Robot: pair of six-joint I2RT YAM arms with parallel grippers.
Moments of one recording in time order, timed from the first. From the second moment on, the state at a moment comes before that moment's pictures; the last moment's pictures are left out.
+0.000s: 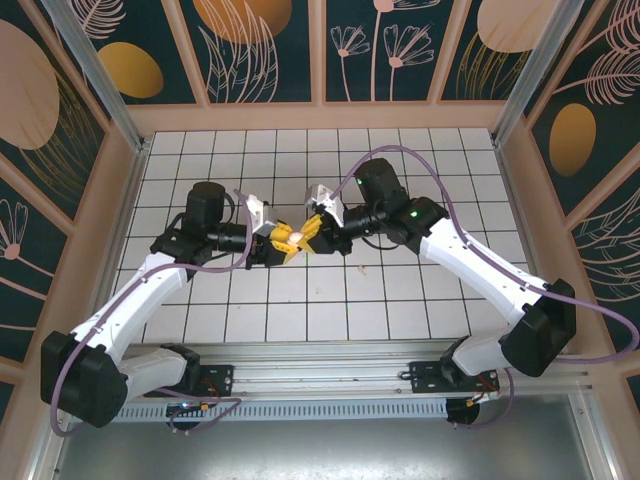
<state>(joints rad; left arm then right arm) -0.39 1.17 0.89 -0.28 1.09 0.40 0.73 1.39 1.27 -0.51 -0.79 -0.30</state>
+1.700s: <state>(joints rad) -0.39 1.14 0.85 -0.22 1.08 0.36 0.62 1.28 1.10 -0.25 -0.72 -0.13</state>
